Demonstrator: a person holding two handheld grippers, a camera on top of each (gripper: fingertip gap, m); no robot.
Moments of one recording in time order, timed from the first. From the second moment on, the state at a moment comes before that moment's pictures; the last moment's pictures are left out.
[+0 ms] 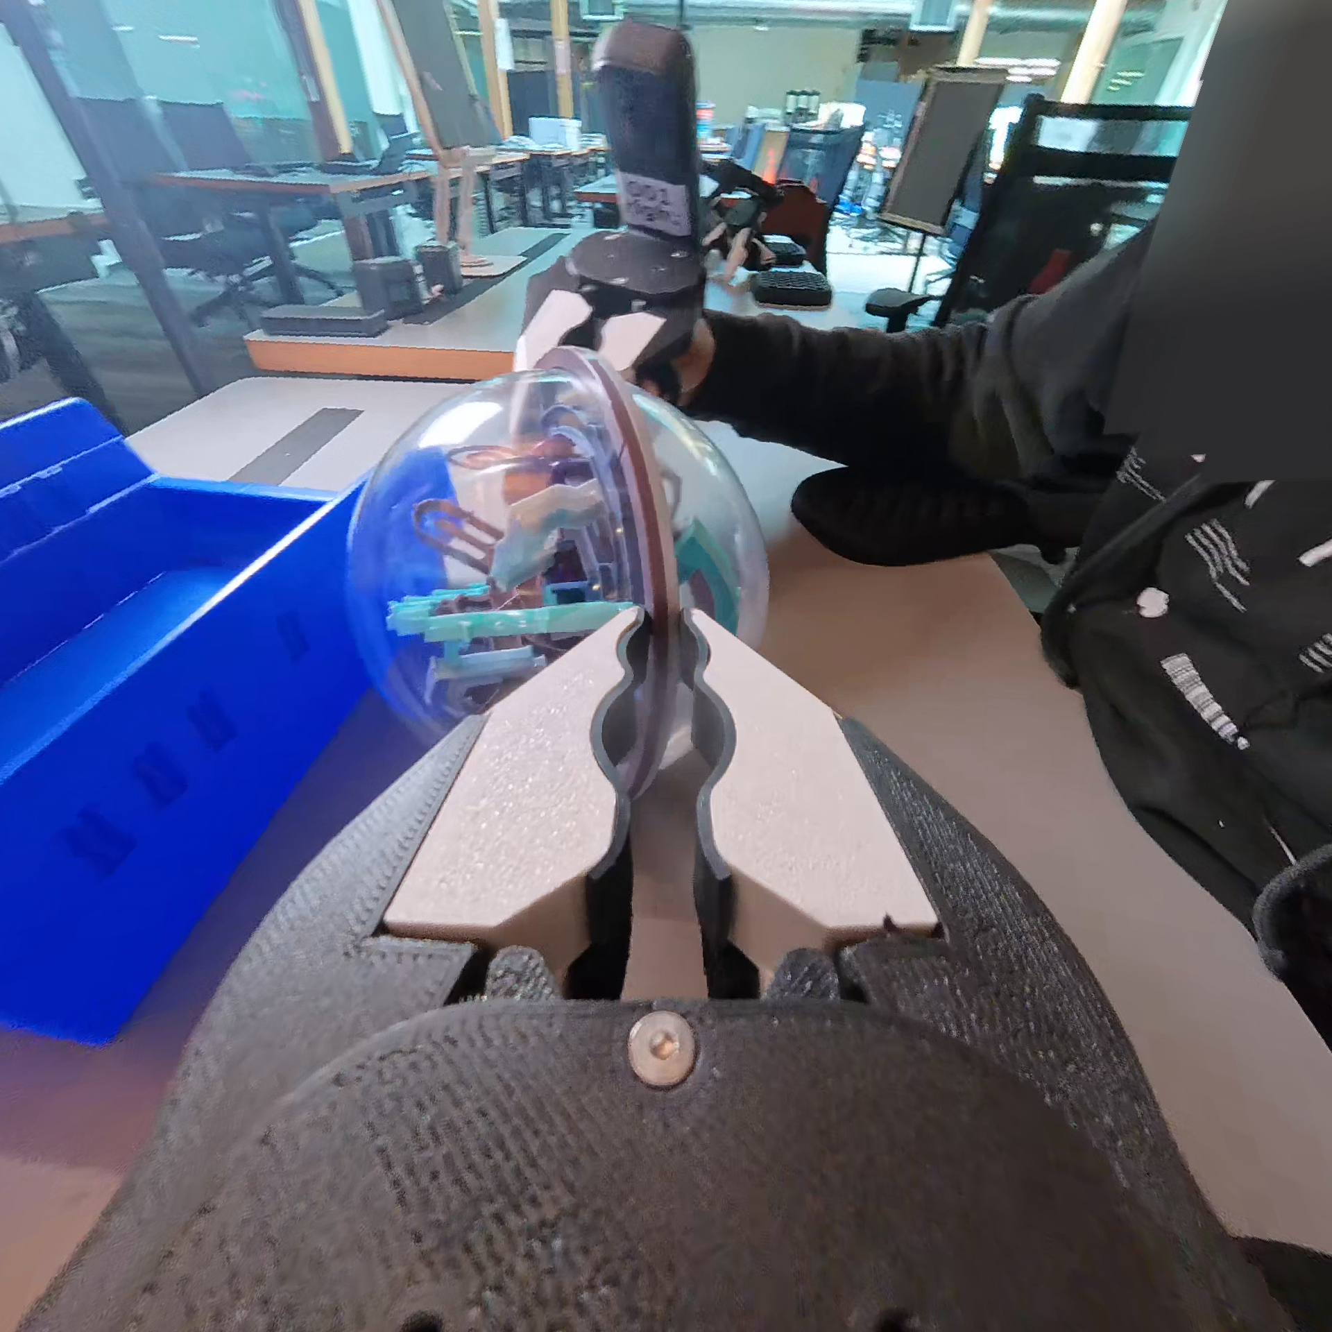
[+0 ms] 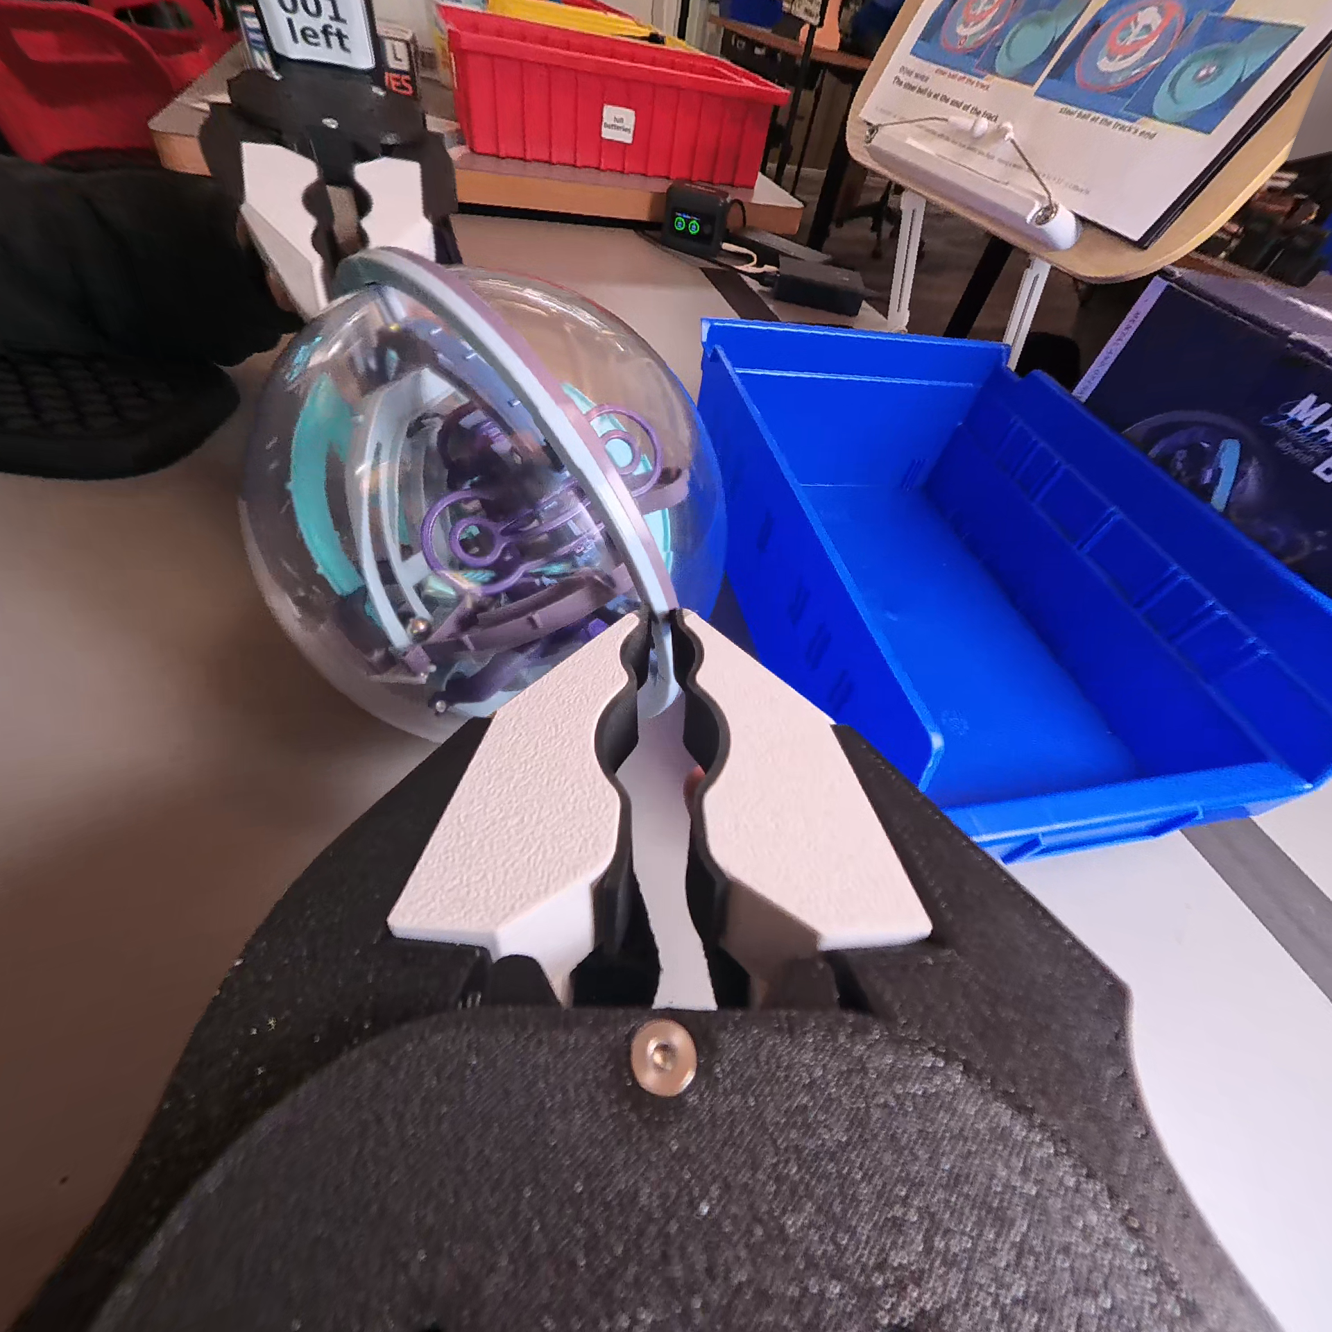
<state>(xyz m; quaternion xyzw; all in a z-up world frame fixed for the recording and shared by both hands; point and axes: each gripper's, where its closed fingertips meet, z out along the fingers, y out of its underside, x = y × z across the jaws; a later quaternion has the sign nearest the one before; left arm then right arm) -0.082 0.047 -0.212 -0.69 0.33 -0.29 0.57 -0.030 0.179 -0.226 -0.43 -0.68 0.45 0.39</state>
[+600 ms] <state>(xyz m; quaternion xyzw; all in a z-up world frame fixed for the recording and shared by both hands) -0.050 0.032 -0.216 -0.67 0.39 -0.28 0.56 -0.027 0.177 -0.238 -0.39 -0.69 0.44 0.42</state>
